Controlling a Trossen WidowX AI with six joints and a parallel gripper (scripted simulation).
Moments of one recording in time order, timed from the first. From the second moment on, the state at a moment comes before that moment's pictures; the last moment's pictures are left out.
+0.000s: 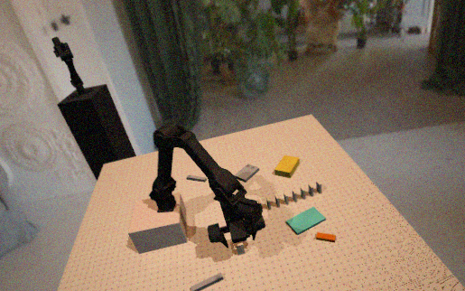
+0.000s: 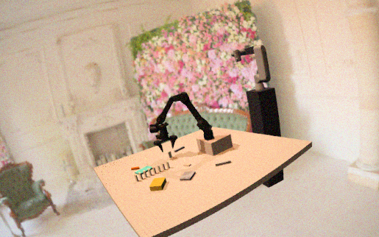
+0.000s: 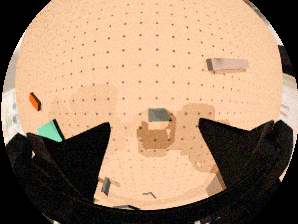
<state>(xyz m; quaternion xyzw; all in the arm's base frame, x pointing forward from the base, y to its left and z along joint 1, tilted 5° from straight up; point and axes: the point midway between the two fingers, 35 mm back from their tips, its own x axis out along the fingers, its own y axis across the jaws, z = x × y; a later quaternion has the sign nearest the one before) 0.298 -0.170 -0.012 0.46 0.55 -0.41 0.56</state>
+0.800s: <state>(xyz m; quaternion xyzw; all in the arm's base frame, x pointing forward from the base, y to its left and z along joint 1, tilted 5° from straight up) 0.294 -0.164 -0.045 0.46 0.55 -0.41 0.56</state>
